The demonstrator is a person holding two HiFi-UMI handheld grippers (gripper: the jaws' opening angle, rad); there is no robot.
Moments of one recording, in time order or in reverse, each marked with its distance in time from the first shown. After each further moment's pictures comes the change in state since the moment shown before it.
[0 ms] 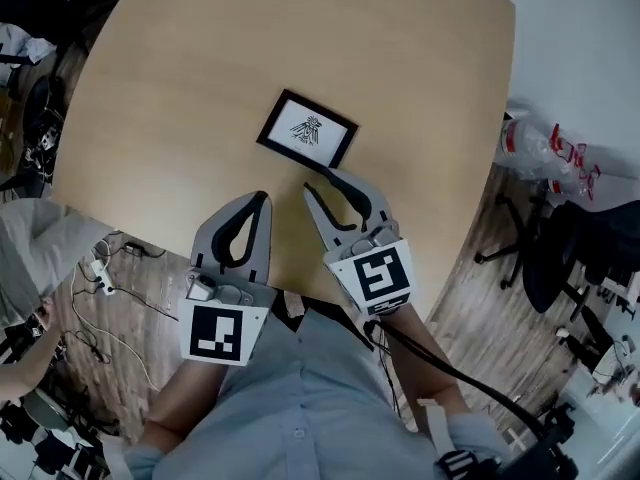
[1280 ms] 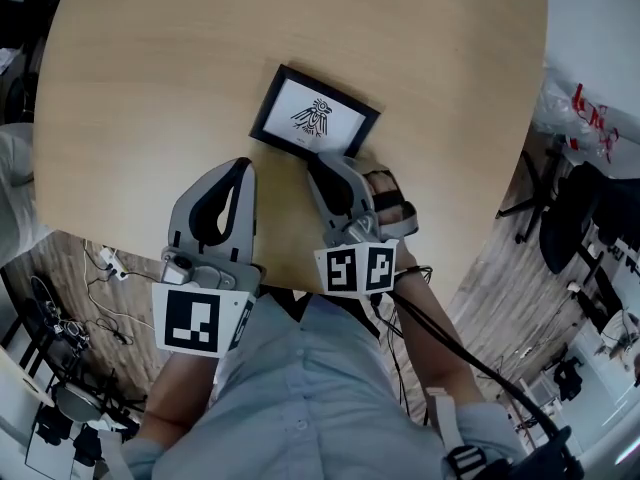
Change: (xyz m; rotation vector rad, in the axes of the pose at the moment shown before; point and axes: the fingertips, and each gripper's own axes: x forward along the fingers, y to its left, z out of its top) left arm 0.039 0.042 -0.011 0.047 0.076 -0.095; right arm 0.042 0.007 -0.073 -0.626 0.264 -0.074
